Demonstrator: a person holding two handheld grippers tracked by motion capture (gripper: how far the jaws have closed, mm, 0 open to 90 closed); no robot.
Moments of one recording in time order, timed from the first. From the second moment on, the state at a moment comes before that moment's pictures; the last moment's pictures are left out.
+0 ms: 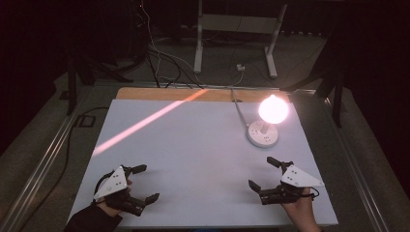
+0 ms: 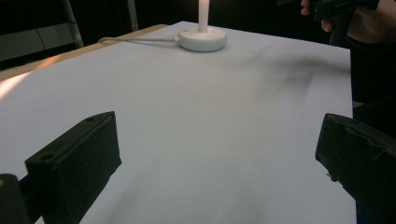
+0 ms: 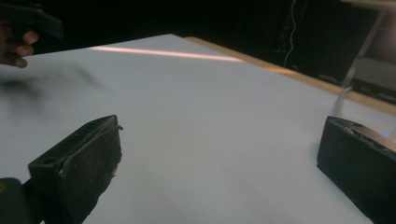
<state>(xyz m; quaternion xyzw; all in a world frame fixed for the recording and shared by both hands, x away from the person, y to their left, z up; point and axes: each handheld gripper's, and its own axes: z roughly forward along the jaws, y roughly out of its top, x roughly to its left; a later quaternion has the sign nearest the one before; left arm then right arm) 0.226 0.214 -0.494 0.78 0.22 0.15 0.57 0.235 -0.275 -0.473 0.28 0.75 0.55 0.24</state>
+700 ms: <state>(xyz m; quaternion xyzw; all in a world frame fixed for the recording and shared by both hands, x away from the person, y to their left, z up) 0.226 0.214 -0.494 0.78 0.22 0.15 0.56 0.260 -0.290 -0.449 0.31 0.73 0.54 0.27</state>
